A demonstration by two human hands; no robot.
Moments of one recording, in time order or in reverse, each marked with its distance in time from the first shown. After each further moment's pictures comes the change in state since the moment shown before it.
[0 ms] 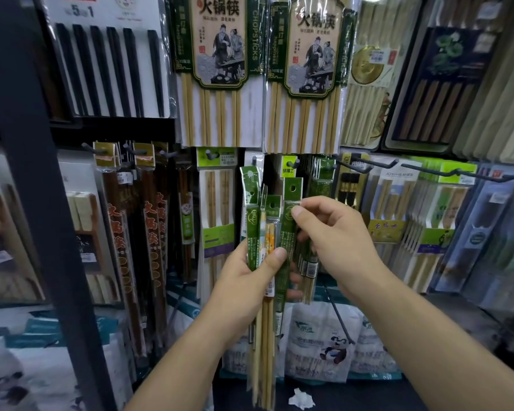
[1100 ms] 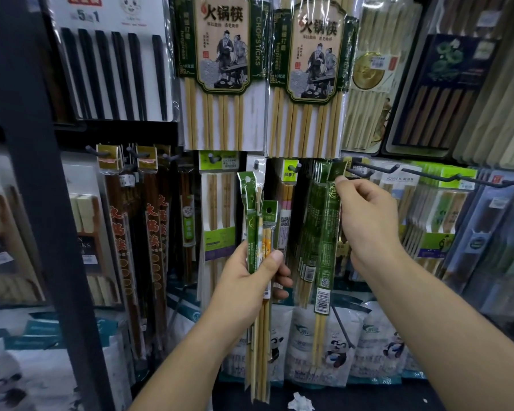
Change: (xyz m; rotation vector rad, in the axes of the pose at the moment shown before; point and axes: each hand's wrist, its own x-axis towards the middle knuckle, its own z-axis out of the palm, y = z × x) left_hand 0.000 0.000 0.002 0.017 0.131 -0.068; right_hand 0.036 -0.004 -0.019 0.001 0.370 0.050
